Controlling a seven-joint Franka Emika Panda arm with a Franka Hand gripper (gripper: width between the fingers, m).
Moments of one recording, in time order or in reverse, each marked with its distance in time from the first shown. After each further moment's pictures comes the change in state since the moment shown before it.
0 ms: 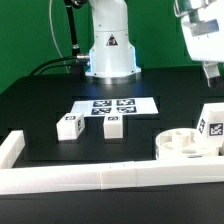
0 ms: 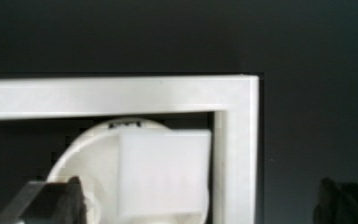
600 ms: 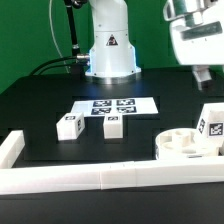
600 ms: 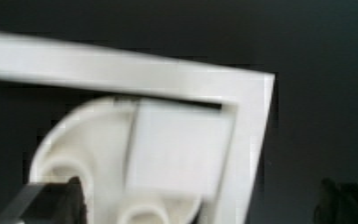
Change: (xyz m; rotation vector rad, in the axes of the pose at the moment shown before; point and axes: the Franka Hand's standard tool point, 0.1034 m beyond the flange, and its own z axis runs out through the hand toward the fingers) arm 0.019 0.007 -0.006 -0.002 0.004 -0.253
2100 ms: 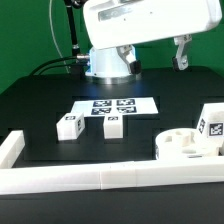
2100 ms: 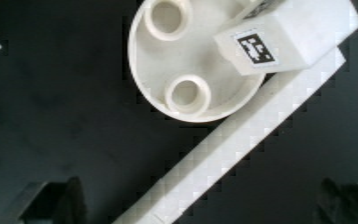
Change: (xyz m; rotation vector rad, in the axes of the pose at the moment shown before) arm 0.067 0.019 -0.042 -0.095 -0.096 -0.594
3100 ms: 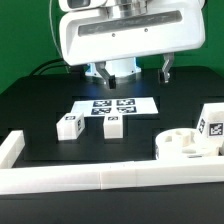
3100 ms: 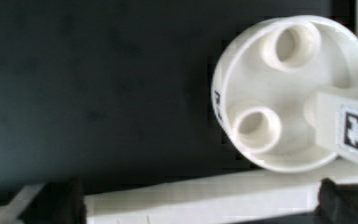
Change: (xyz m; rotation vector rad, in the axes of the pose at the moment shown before) arm 0.013 0.043 0.024 -0.157 -0.066 -0.652
